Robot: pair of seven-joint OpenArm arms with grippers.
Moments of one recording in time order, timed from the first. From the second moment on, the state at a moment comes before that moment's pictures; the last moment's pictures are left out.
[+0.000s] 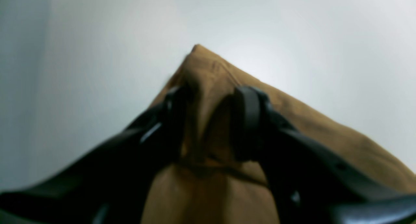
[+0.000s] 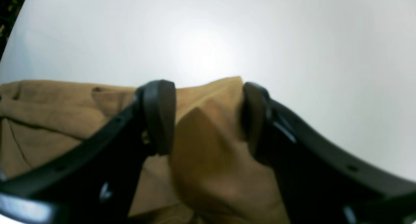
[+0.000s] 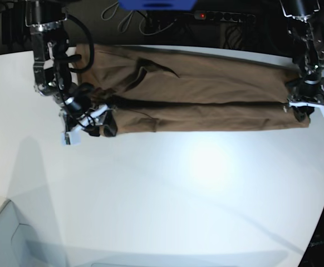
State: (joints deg) left arm 9.9 -17.3 -23.4 71.6 -34.7 -6.0 11.1; right arm -6.3 11.3 0.6 85.1 33.2 17.0 -28.0
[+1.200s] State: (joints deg) left arm 9.8 -17.2 -23.7 71.6 -34.7 -5.9 11.3; right arm -23.9 11.3 3.6 97.7 33.1 17.1 -22.9
